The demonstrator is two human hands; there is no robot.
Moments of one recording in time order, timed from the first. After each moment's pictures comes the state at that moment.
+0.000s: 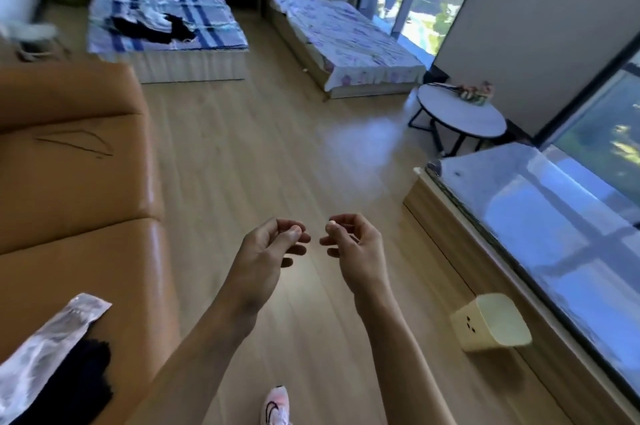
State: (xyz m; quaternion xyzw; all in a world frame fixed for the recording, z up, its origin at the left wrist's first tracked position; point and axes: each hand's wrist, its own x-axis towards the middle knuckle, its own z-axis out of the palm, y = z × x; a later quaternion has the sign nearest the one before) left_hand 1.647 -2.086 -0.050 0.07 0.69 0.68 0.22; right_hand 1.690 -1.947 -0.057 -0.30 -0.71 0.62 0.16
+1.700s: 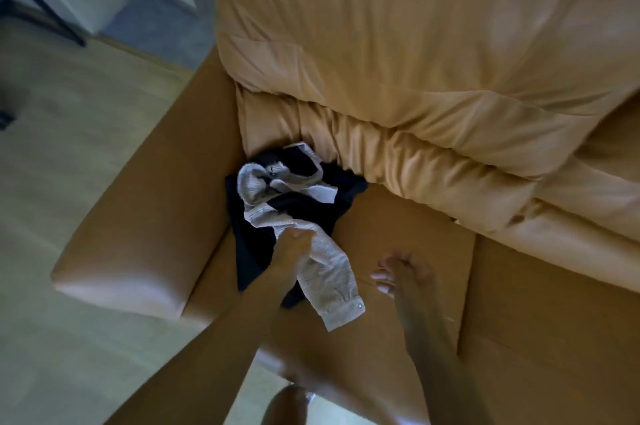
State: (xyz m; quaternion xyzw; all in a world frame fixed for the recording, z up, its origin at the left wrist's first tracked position) left_hand 1.406 -2.513 -0.444 -0.79 0.13 0.53 -0.26; right_hand 1.214 -2.508 -0.354 0.33 -0.68 0.27 -0.59
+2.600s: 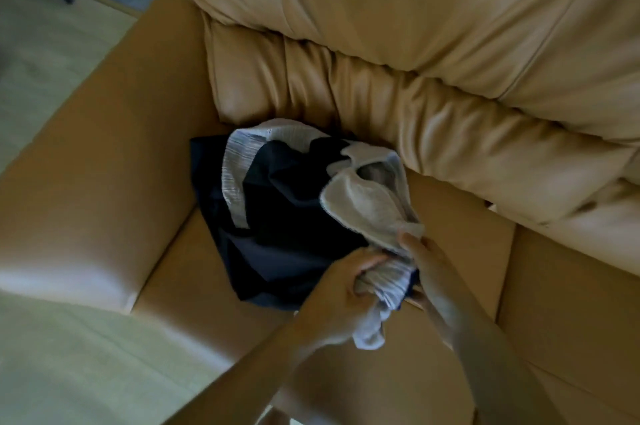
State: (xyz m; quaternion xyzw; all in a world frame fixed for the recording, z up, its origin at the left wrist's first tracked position) left_hand 1.295 -2.487 -0.515 -0.57 0.43 0.60 -0.36; right_hand 1.155 -2.564 -0.495 0.34 -0.62 0.16 -0.69
